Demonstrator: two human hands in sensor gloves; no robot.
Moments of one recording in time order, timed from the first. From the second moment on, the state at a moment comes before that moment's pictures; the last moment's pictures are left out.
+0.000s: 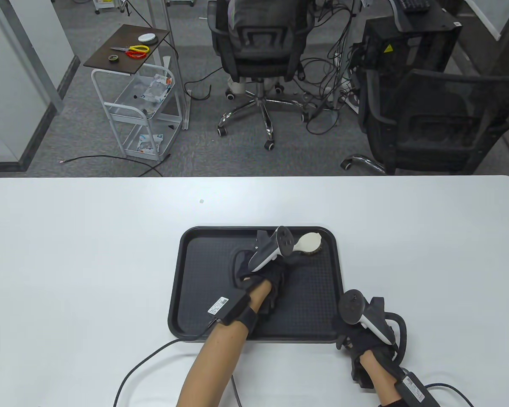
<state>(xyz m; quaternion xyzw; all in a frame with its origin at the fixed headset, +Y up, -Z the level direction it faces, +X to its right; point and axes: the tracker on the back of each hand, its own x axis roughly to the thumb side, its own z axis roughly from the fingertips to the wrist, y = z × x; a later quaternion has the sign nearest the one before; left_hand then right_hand) -0.026 -0.758 -0.437 -0.12 -0.03 0.03 0.99 0.196 -0.799 -0.294 -0.06 0.14 0.98 0.09</state>
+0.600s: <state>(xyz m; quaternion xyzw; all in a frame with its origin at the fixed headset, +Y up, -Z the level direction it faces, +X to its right) -0.230 -0.738 -0.406 -0.14 0.14 0.00 0.98 0.197 -0.799 -0.294 -0.06 0.14 0.98 0.09</state>
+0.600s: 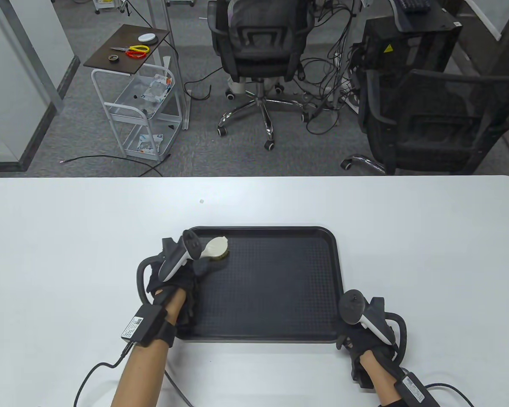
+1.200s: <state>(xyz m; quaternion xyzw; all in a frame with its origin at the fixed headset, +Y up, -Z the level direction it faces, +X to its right) -0.170 -0.707 -0.408 -0.09 0.04 0.04 0.99 0.197 -0.799 -0.294 -0.06 0.14 0.98 0.09</state>
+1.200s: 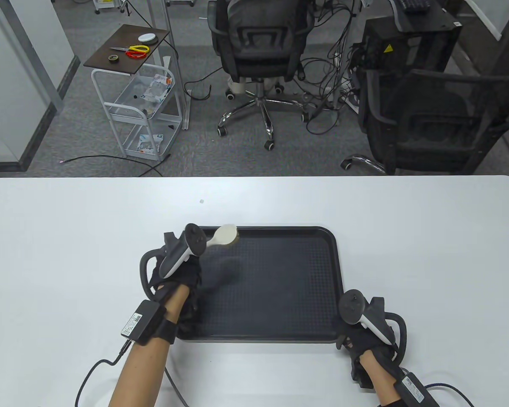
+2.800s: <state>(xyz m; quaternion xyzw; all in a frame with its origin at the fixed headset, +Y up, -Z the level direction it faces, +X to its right) -0.258 -0.739 -0.375 -0.14 0.14 -0.01 0.98 0.198 -0.799 -0.294 -0.06 0.15 0.98 0.09</state>
